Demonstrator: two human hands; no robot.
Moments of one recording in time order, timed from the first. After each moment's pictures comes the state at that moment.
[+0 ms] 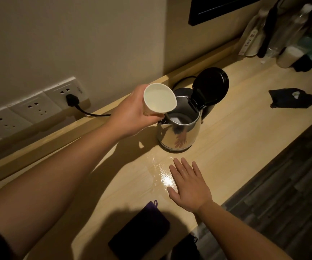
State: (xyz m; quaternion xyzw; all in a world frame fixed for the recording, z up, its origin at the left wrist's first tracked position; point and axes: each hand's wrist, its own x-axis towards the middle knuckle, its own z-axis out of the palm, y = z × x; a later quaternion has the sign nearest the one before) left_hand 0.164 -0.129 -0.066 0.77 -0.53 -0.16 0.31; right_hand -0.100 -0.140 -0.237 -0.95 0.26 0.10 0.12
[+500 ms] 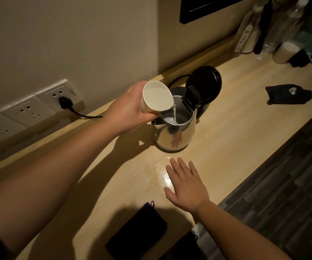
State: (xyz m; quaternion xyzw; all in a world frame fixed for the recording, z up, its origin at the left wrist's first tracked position) left_hand 0.164 -0.145 -0.060 0.77 -0.57 -0.13 0.26; right_hand -0.100 -0.141 -0.237 -0.96 0.26 0.09 0.11
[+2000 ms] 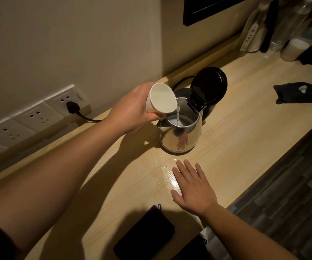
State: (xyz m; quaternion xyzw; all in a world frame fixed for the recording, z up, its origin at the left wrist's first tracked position) left_hand 0.172 -0.152 -0.061 0.77 -0.59 -0.10 0.22; right_hand -0.102 -0.139 -0.242 -0.96 0.25 0.05 0.10
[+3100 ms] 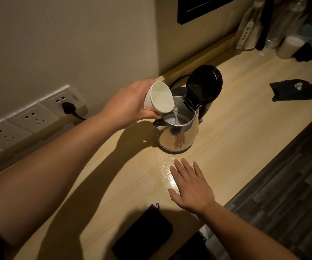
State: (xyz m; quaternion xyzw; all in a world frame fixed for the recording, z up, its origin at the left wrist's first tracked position) left_hand 0.177 -0.158 -0.051 0.75 -0.63 -0.09 0.17; right_hand -0.101 -0.140 -0.241 -0.96 0.25 0.05 0.10
